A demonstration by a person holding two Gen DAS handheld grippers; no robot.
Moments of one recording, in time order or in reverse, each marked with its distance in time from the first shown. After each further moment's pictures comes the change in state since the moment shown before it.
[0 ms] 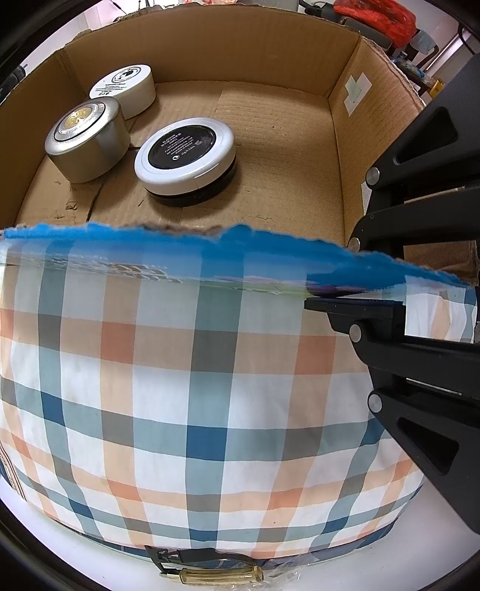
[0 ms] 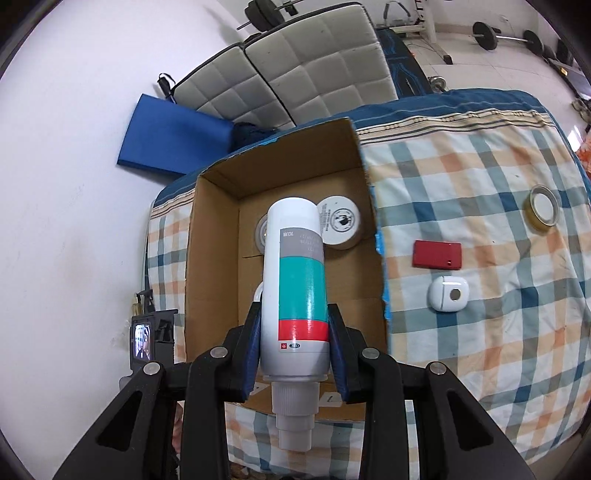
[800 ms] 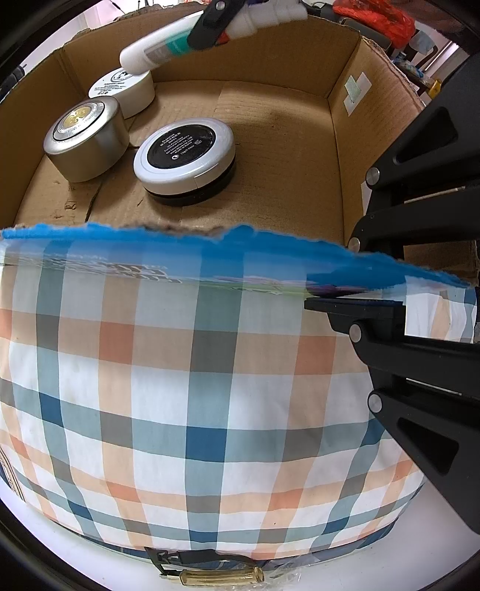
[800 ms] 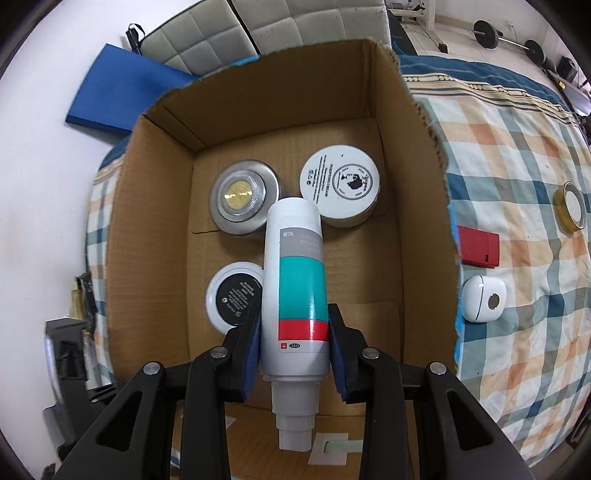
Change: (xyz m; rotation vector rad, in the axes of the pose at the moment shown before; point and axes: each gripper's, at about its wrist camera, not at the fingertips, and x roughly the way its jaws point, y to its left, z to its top) left arm 0.002 0.002 0.001 0.000 0.005 -0.004; right arm 0.129 0.010 0.000 -0.034 0.107 -0.183
